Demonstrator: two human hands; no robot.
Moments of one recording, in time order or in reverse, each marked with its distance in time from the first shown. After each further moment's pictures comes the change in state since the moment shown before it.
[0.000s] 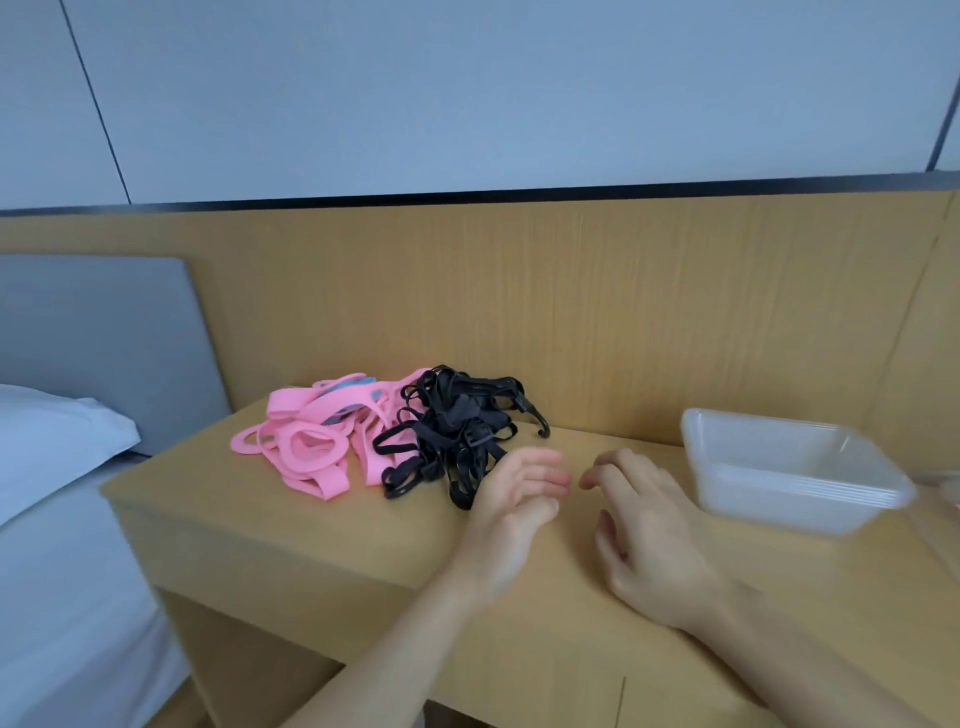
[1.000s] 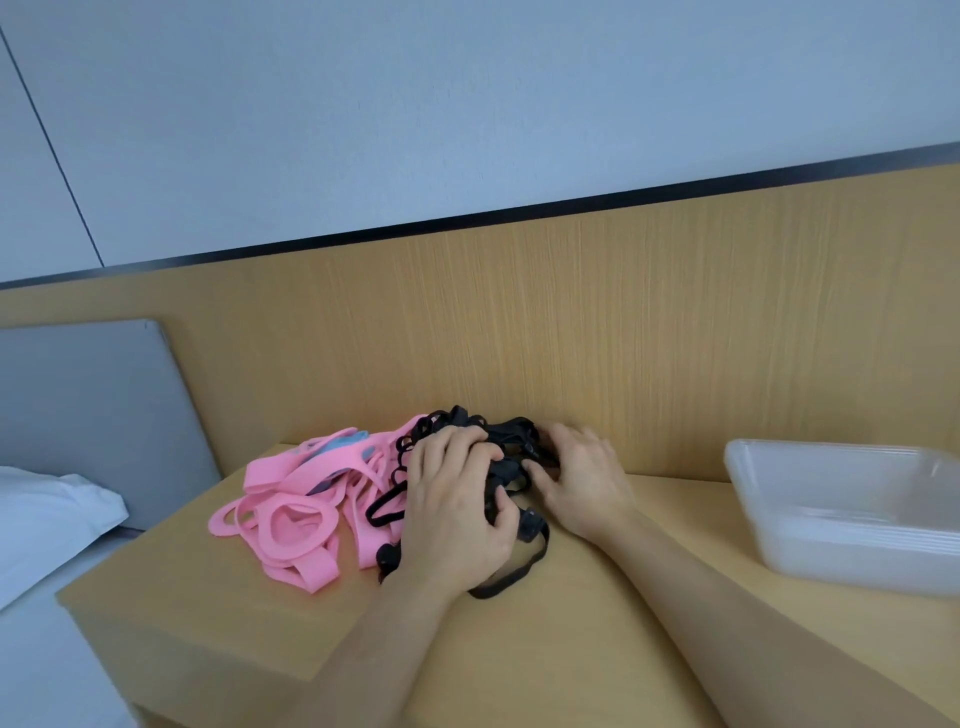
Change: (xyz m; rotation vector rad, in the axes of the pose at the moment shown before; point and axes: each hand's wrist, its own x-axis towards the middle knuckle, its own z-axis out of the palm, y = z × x) left_hand 0.088 -0.025 -0.071 1.245 0.334 0.598; right_hand 0.135 0.039 0.106 0.175 0.039 0.277
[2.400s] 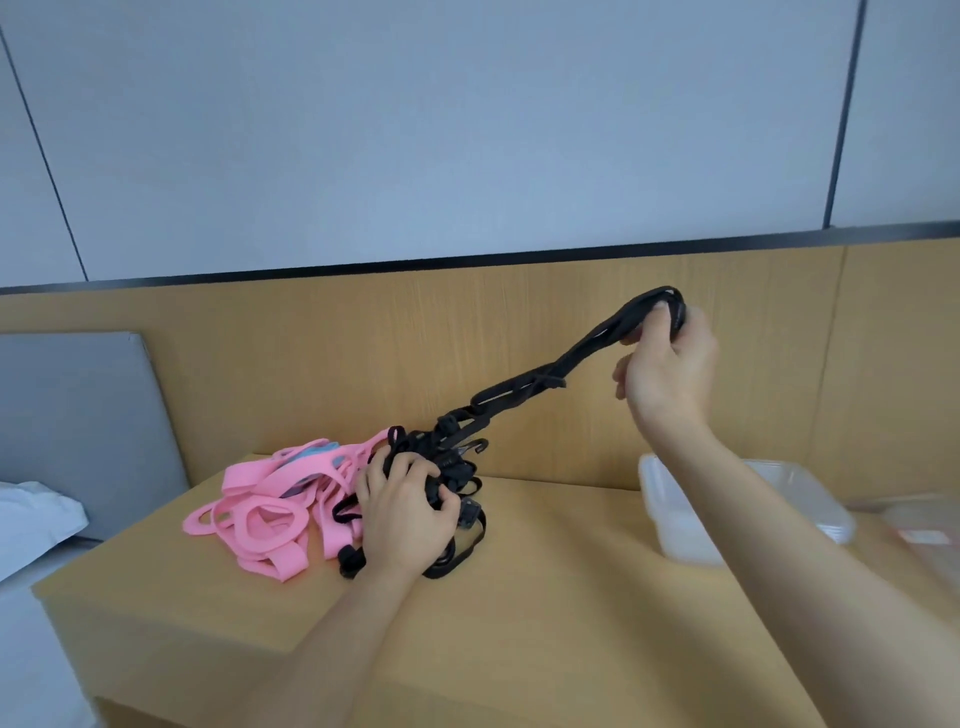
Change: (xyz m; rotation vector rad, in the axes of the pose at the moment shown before) left_hand -0.002 0.000 0.012 0.029 -0.034 -0.334; right_hand -0.004 -0.044 -0.195 0.758 0.676 0.324
